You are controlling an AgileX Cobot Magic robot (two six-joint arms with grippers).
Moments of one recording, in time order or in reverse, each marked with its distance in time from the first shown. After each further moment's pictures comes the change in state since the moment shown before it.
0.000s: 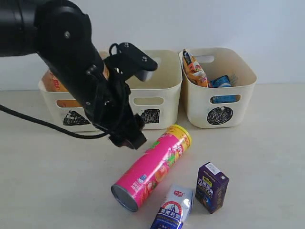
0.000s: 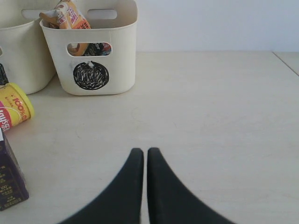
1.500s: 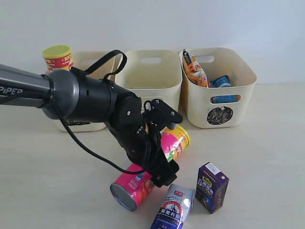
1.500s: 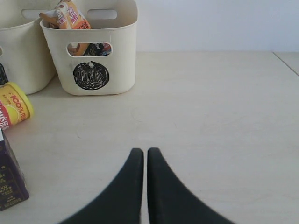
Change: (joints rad) left arm -0.013 0.350 0.000 -0.082 -0.340 0.029; right arm 0.000 0.000 0.000 0.000 0.000 0.000
